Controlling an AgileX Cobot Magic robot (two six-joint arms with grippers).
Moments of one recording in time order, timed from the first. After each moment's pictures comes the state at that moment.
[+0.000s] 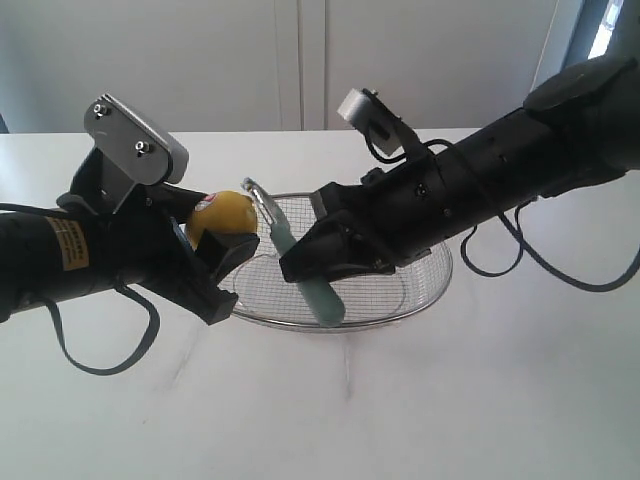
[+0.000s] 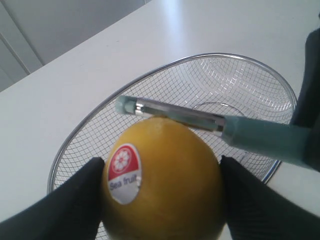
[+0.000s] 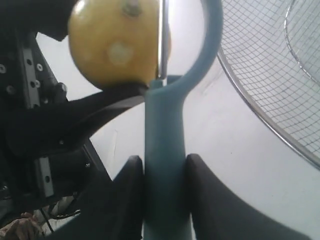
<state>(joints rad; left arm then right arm) -0.69 1.30 -0.63 0.25 -0.19 -0.05 0.37 1.67 -1.08 1.14 1.03 -0.79</state>
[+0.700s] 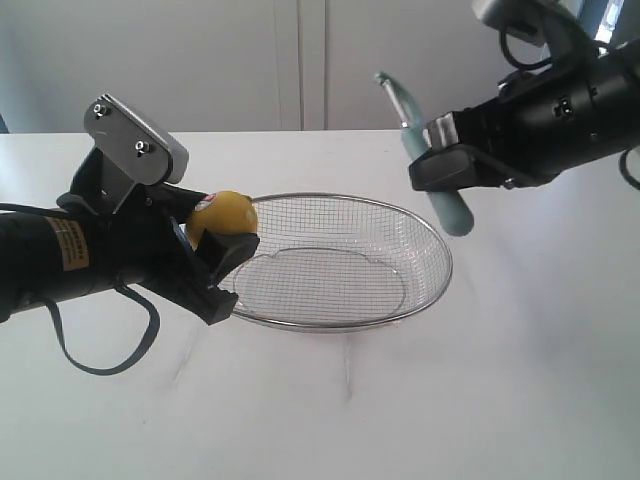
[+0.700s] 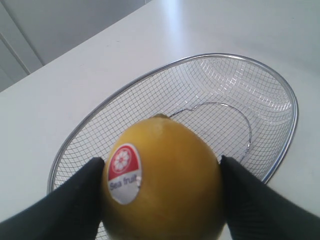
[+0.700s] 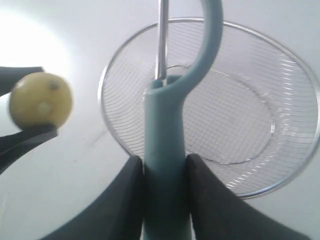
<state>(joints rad) -0.69 1.30 -0.63 0.25 -0.19 -0.05 0.18 1.38 -1.08 0.78 0.85 -0.60</state>
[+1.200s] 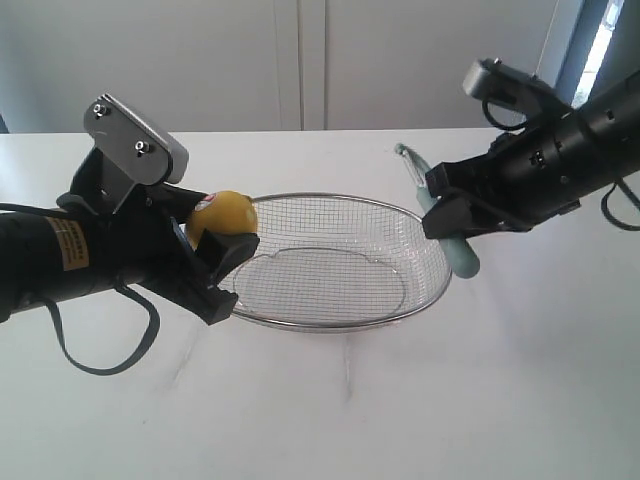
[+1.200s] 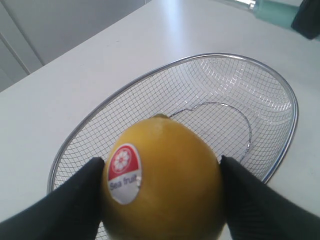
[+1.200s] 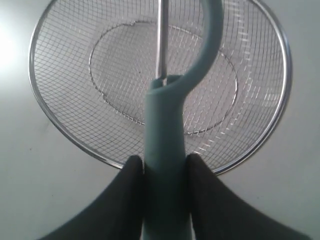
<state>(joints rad) -0.69 1.30 -0.63 0.25 -0.19 -0.05 0.15 1.57 -1.08 0.73 0.85 -0.56</state>
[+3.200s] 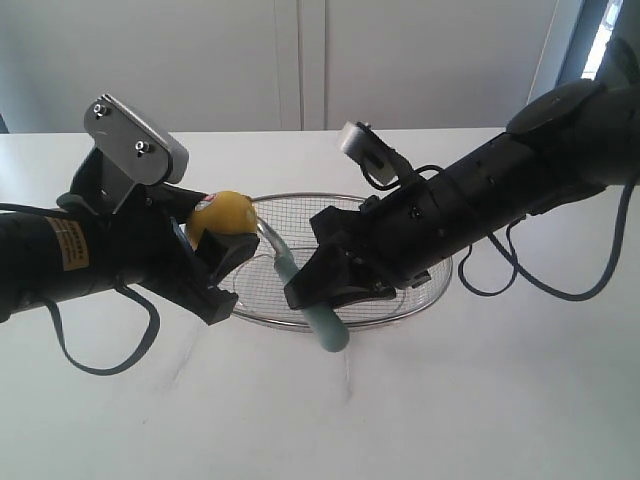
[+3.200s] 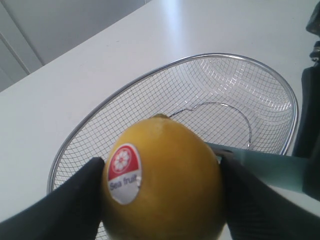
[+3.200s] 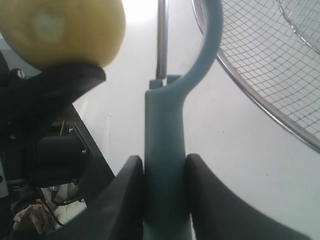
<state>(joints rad) -0.69 1.30 -0.63 0.25 -0.19 -0.05 0.36 1.74 -1.08 1.11 1.06 -0.77</state>
